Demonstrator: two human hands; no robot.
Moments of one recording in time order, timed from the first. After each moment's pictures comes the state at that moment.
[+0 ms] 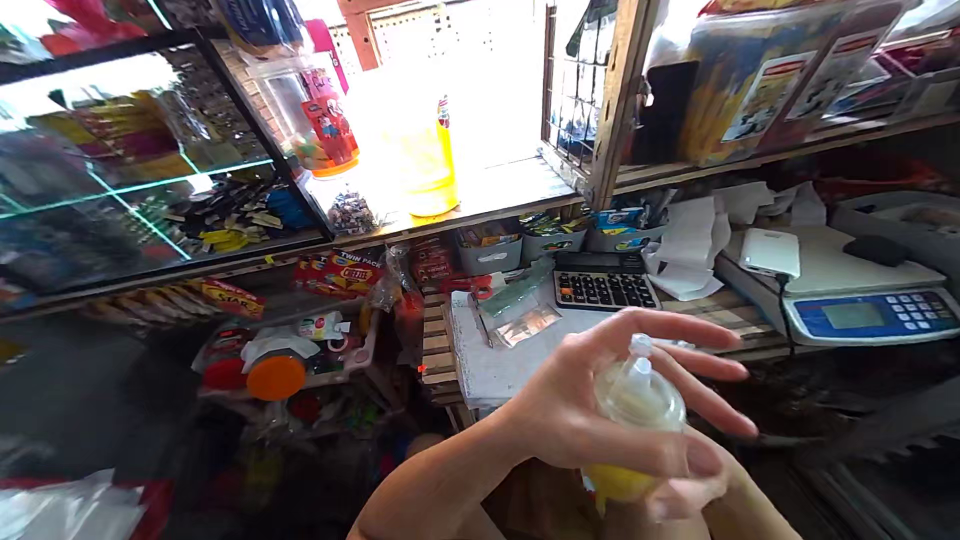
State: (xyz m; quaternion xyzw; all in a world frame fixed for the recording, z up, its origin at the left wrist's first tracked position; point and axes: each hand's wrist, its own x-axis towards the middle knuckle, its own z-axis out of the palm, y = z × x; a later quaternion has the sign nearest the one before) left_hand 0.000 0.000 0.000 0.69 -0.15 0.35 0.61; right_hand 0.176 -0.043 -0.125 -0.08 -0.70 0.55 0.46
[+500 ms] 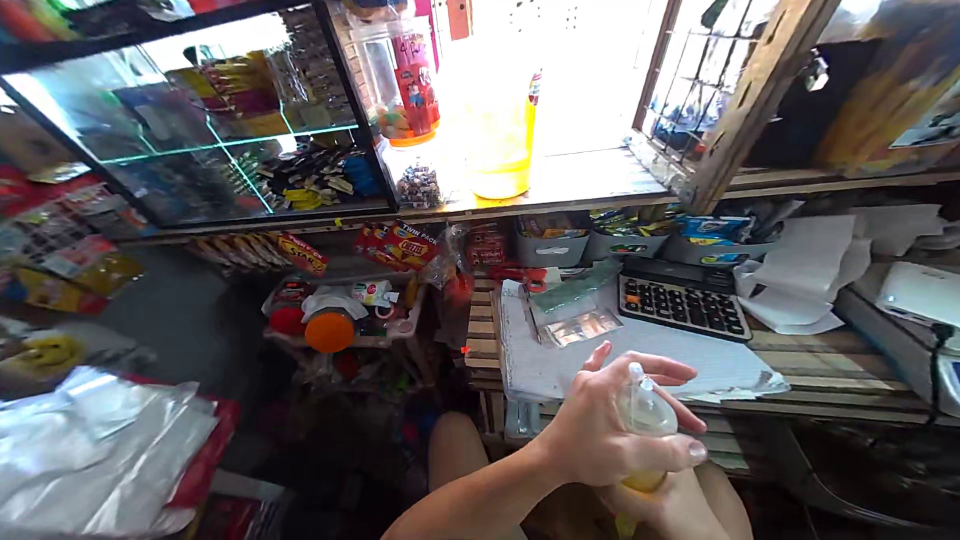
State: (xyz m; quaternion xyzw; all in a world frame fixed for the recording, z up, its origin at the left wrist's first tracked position) left_hand -0.022 0.005 -0.074 0.76 0.10 0.44 0.47; right_hand 0.107 -0.066 -0.154 -0.43 -0.59 0.36 0.58
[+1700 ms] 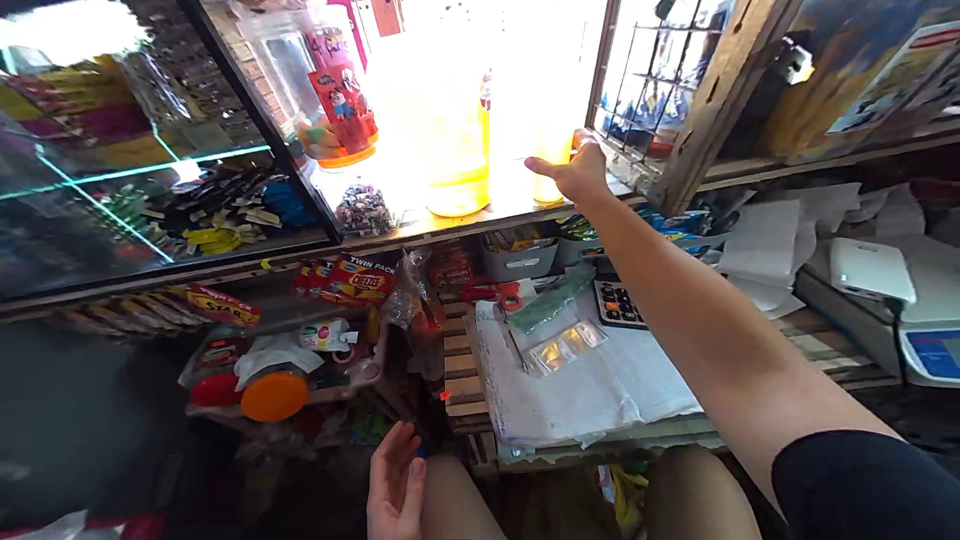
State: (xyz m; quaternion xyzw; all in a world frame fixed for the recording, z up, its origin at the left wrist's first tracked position) left_hand -0.198 -0.002 -0.170 0.52 0.52 0.56 0.38; right_hand 0.154 0.310 0.026 -0.56 -0.53 0.16 0.61
